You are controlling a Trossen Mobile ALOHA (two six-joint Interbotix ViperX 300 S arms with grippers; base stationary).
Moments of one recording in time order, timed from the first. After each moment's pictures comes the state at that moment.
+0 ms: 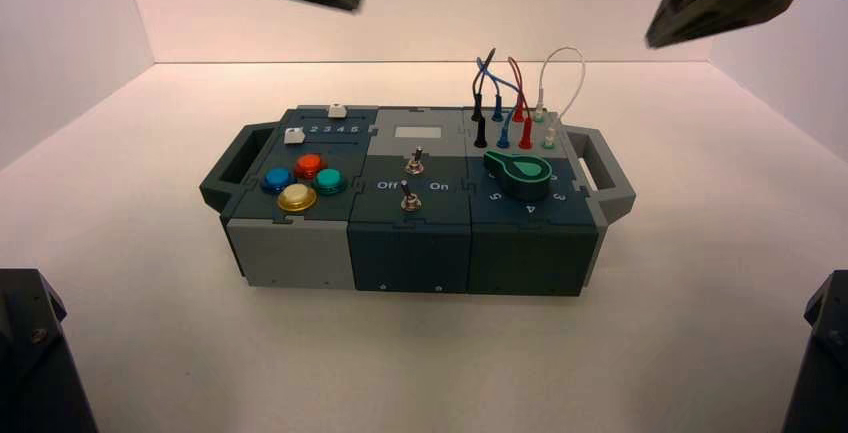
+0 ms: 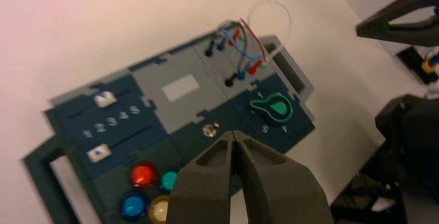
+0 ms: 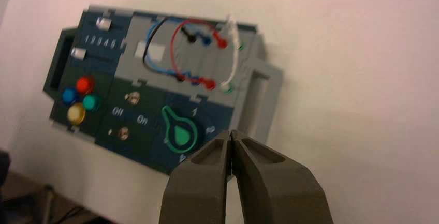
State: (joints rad) left arm -0.88 -0.57 1.00 -0.10 0.36 -0.23; right arm 0.32 -0.75 1.09 0.34 0.66 -0.02
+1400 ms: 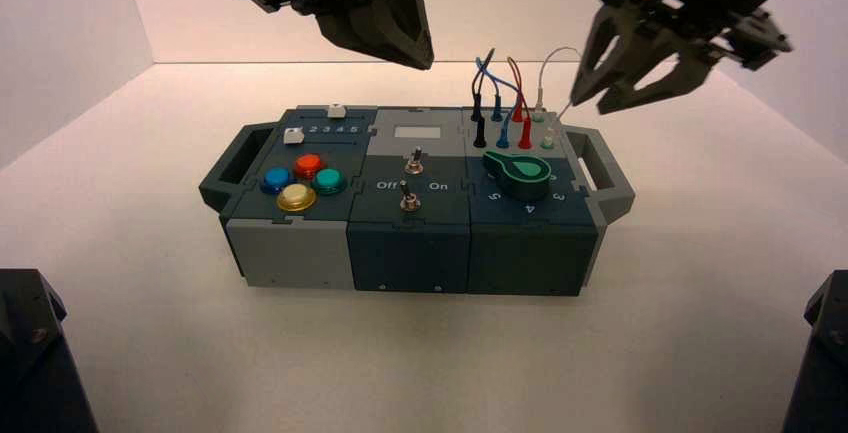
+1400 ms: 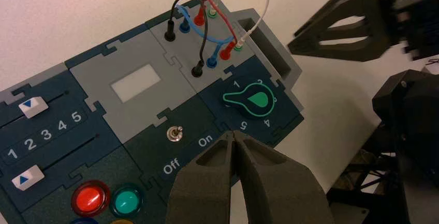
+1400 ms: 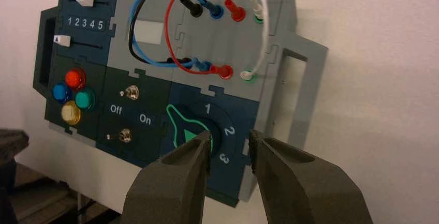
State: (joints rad) left arm -0.96 -0.36 0.94 -0.10 0.27 -0.26; right arm 0.42 -0.45 1.08 0.48 0.49 -0.04
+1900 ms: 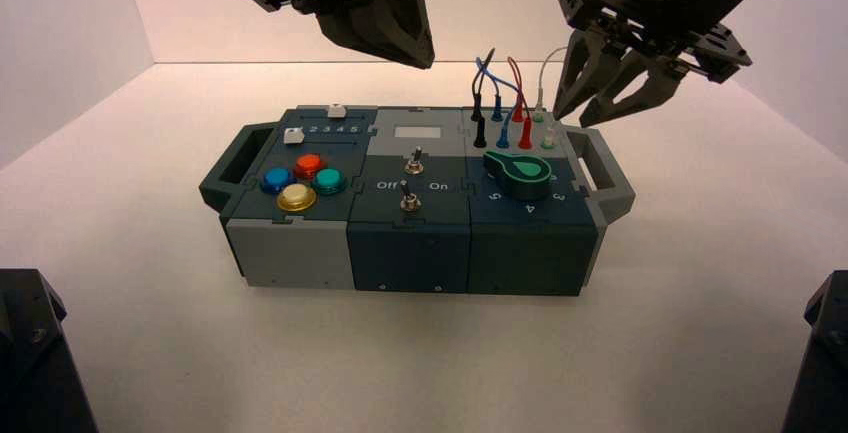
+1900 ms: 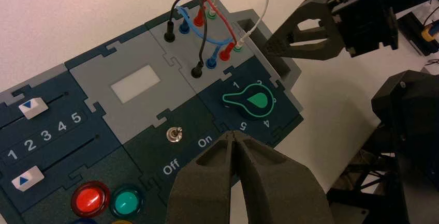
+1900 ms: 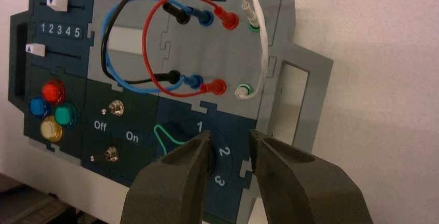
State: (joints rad) left arm -0.96 -0.36 0.94 -0.10 0.27 -0.26; right arm 0.42 -0.29 1.02 0.48 0.44 -0.04
